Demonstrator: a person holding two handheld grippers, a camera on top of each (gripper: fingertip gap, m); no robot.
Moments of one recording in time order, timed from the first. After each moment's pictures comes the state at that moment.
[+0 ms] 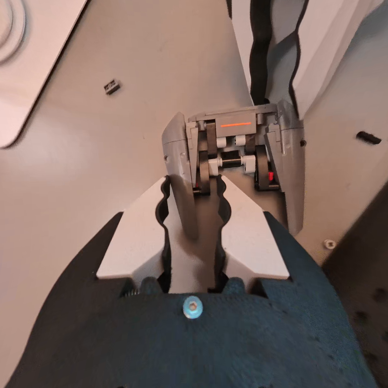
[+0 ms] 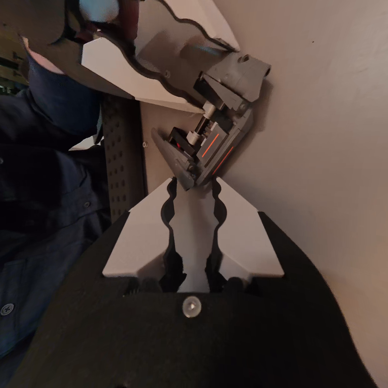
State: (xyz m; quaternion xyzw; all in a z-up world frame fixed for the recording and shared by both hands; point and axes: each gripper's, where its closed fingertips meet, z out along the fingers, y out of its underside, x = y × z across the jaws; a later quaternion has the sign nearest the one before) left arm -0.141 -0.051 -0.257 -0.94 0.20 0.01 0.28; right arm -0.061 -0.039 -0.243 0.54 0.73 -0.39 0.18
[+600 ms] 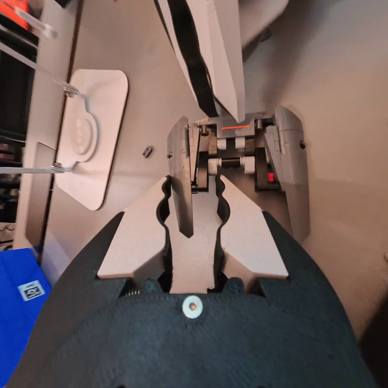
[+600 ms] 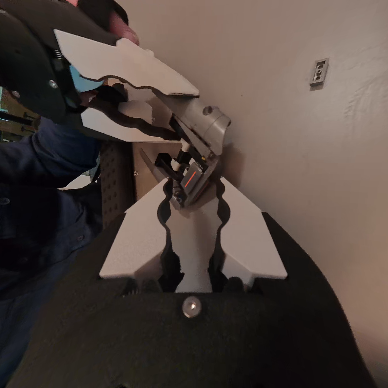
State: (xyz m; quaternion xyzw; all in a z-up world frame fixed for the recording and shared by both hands) left arm -0.136 -0.019 -0.228 -0.87 0.34 0.15 0.33; right arm -0.087 -0.004 -0.231 0.58 0.68 -0.44 0.10
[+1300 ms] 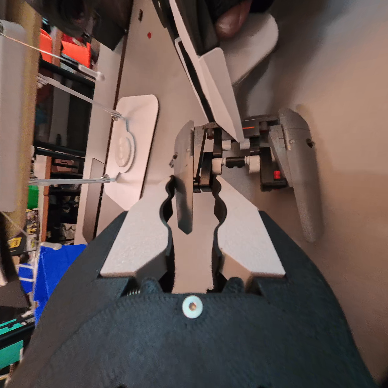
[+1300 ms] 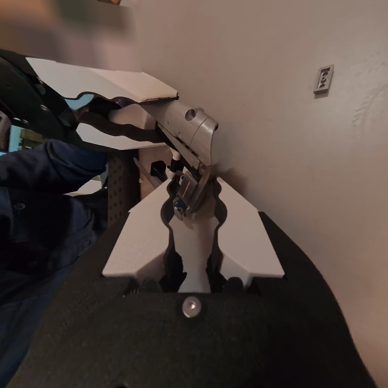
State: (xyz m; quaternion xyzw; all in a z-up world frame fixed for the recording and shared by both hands) left arm -0.136 -0.014 -0.205 -0.82 0.37 0.23 0.37; right arm -0.096 -0.009 -0.229 0.58 0.65 -0.48 0.11
